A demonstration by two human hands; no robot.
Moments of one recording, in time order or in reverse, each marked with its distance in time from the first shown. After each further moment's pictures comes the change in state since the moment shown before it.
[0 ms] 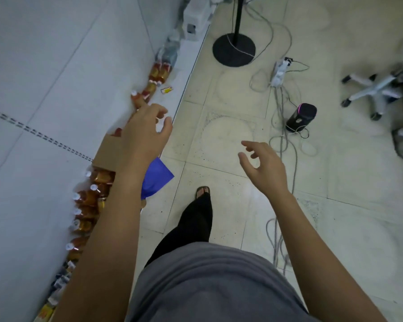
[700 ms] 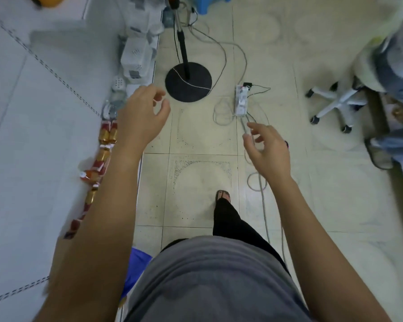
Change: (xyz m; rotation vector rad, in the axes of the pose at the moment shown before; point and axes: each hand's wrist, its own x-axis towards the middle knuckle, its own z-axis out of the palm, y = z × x) left_hand 0.434 0.145 0.151 0.022 -0.118 0.244; right_hand 0.395 0.086 -0.111 0.038 0.271 0.166
